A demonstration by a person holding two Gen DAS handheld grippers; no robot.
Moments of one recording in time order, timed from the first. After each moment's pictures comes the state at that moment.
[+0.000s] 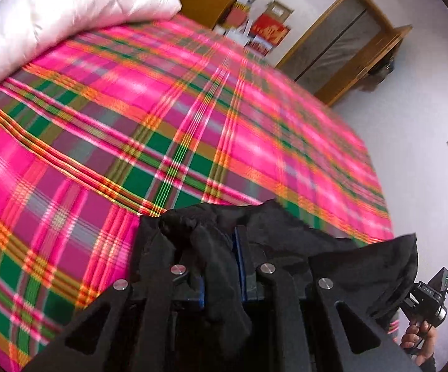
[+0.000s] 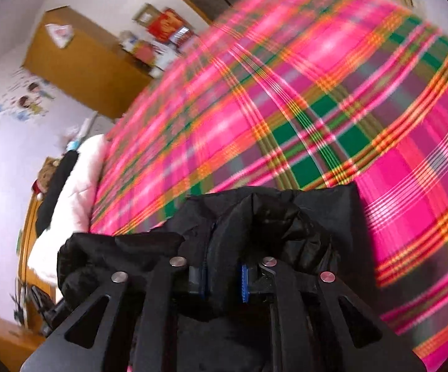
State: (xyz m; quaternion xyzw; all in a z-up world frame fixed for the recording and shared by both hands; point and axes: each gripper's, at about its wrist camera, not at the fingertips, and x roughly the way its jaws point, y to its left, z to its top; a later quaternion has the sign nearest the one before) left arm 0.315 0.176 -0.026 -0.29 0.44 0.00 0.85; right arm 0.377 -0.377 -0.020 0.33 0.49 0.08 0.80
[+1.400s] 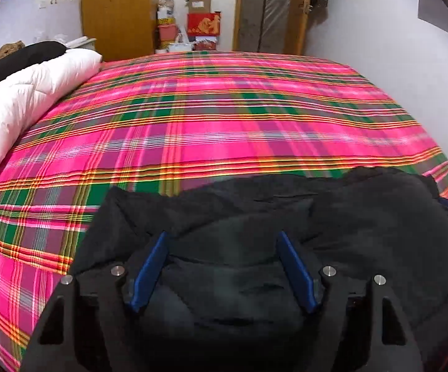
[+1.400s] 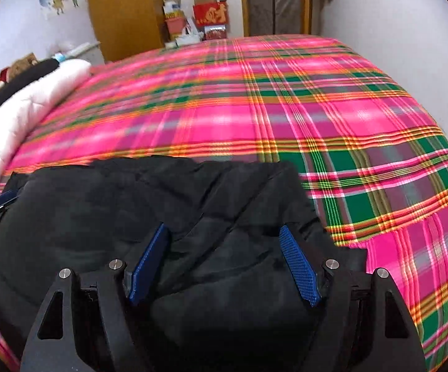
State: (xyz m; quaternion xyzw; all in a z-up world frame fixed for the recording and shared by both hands) left arm 0.379 0.066 -0.052 -0.02 0.41 -0.02 0.91; right arm 0.383 -0.295 -0.041 0.01 0.45 0.05 0.89
